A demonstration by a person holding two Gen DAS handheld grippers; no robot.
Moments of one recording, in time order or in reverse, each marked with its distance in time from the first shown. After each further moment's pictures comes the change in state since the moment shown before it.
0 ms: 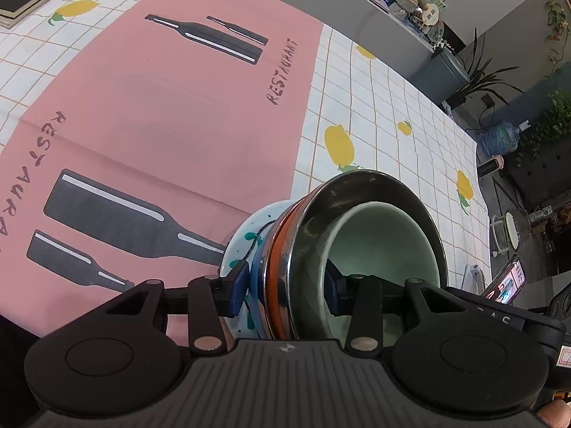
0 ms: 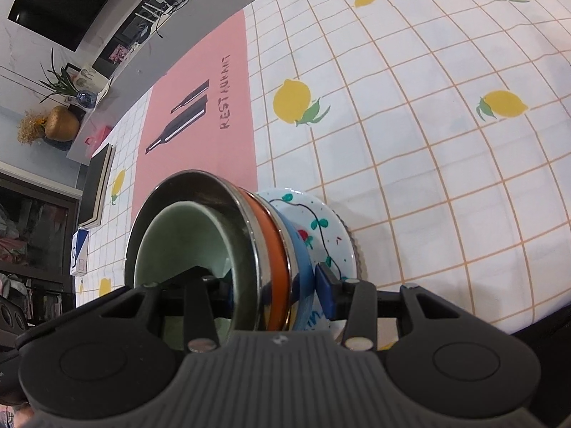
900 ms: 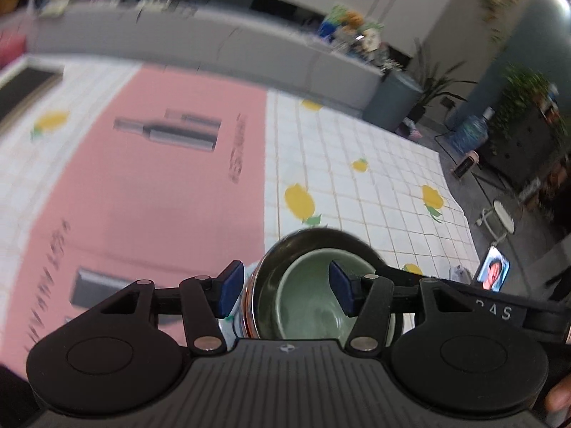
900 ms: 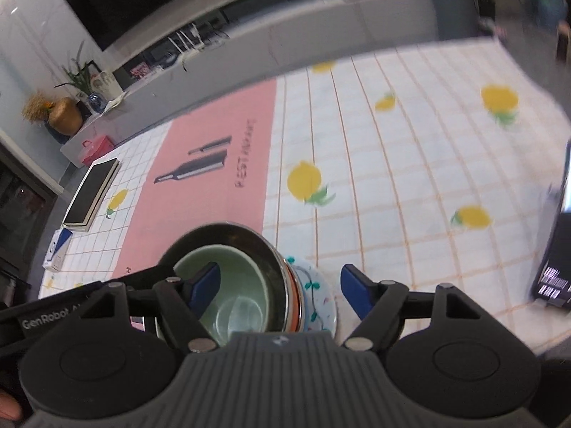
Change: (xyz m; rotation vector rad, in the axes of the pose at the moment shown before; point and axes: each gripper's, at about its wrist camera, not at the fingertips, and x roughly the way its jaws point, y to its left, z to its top) left arm -0.063 -0.037 -0.003 0.278 -0.227 -0.005; right arm -0.061 0.044 -0.014 -0.292 -0.279 -0.110
